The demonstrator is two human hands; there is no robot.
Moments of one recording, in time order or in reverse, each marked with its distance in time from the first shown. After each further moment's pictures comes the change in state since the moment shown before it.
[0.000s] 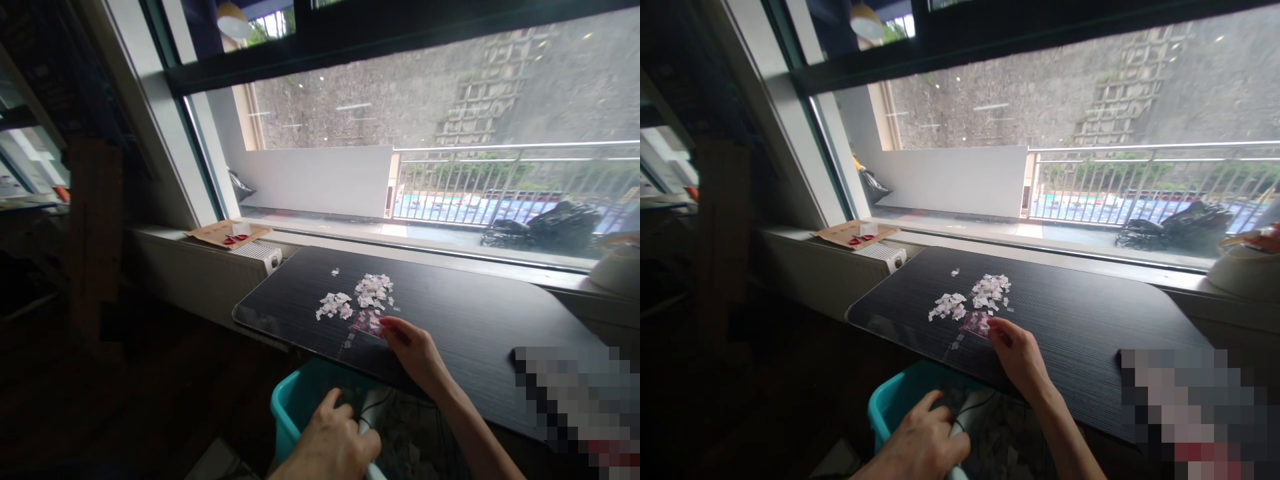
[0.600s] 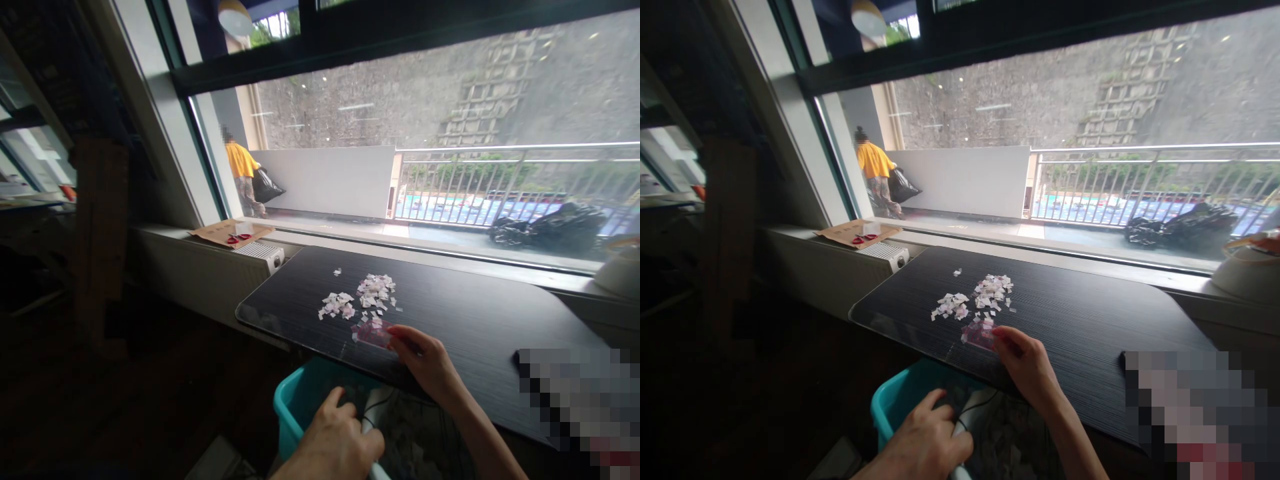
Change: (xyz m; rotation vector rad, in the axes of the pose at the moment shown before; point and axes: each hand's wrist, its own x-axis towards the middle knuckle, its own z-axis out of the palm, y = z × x) left_hand 0.001 0.001 -0.003 0.016 0.007 0.005; right_hand -0.015 -0.008 -0.011 0.146 -0.033 0.060
